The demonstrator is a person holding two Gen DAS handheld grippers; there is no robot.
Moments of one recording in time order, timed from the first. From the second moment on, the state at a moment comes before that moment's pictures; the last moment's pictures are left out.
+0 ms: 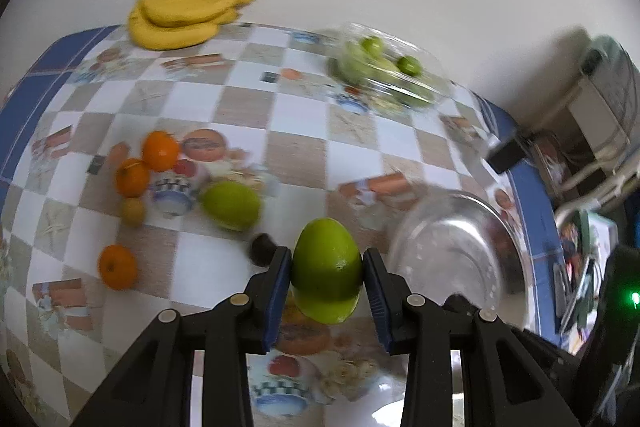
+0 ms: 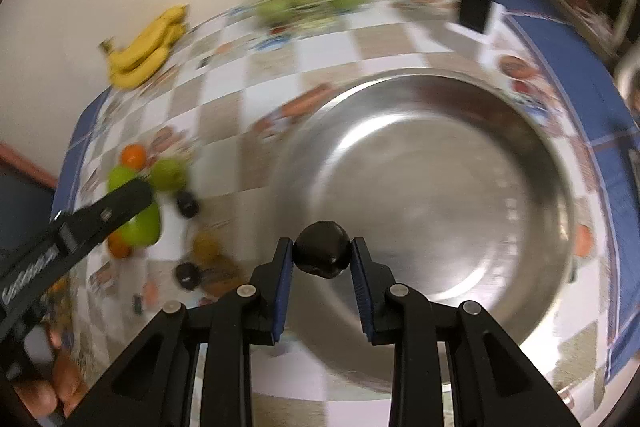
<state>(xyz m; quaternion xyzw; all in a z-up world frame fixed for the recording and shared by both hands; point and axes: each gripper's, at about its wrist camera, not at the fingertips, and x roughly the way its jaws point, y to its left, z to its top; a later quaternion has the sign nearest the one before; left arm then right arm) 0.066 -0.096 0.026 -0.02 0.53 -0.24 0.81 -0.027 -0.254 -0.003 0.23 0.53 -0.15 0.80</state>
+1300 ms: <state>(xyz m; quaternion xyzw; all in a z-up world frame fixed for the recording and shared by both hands) 0.003 -0.192 -0.002 0.12 0.54 -0.33 0.77 -0.072 -0.328 -0.029 0.29 0.53 -0.26 0.76</state>
